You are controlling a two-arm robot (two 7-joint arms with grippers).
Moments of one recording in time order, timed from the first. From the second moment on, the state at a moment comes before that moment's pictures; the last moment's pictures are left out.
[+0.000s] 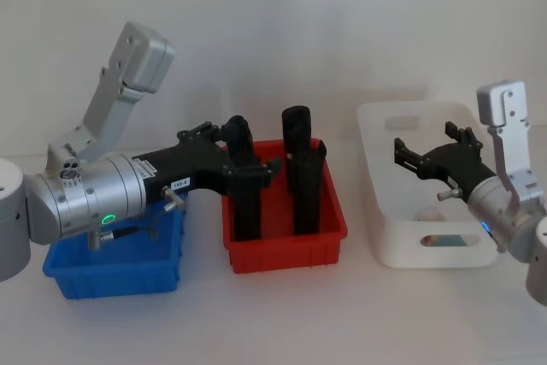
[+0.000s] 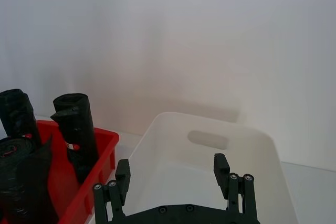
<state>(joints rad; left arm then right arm) -0.47 0.43 0.28 -1.67 -0.37 0.54 -0.64 0.47 0.21 -0.23 -1.19 0.17 0.07 0.15</state>
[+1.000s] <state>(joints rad) -0.43 0.42 0.32 -1.66 -0.34 0.43 -0.52 0.35 0.25 -0.22 -1.36 0.20 0.06 0.12</state>
